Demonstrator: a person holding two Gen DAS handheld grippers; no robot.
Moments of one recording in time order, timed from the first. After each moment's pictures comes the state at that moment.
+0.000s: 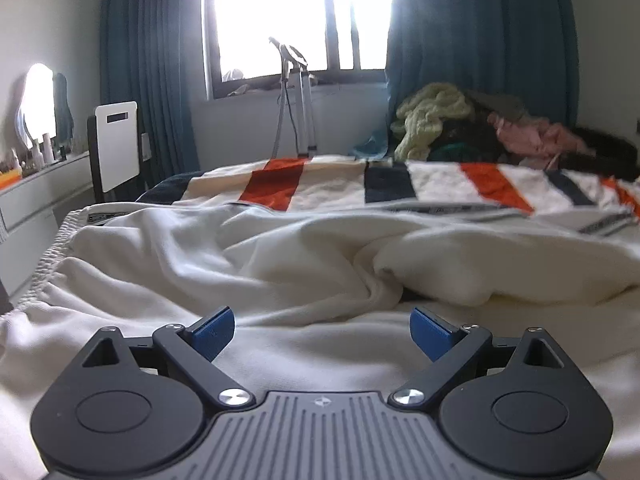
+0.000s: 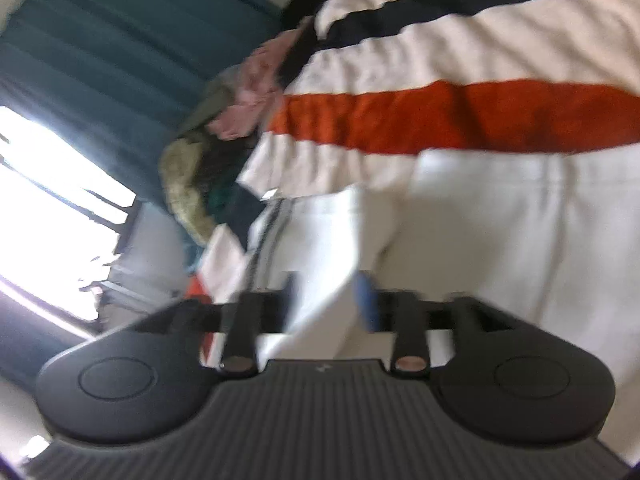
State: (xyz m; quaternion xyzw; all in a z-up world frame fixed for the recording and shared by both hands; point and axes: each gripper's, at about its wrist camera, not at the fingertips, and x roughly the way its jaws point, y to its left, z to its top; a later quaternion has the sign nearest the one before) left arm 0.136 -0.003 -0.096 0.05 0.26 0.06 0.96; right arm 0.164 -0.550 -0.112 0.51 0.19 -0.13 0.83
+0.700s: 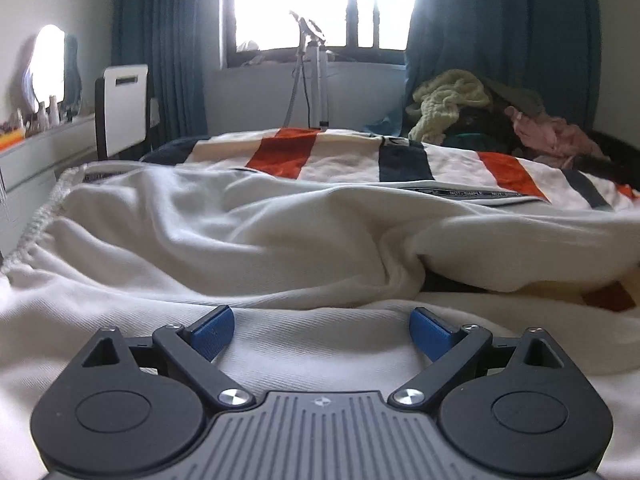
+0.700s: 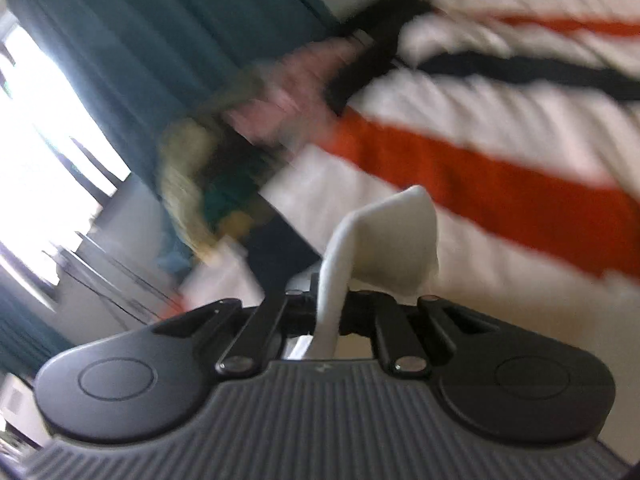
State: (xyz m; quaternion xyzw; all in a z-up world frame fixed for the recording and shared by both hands) left arm 0.156 0.015 -0.109 -0.01 0.28 0.06 0.96; right arm 0.337 -0.542 -0.046 0.39 0.16 -0.13 0.90
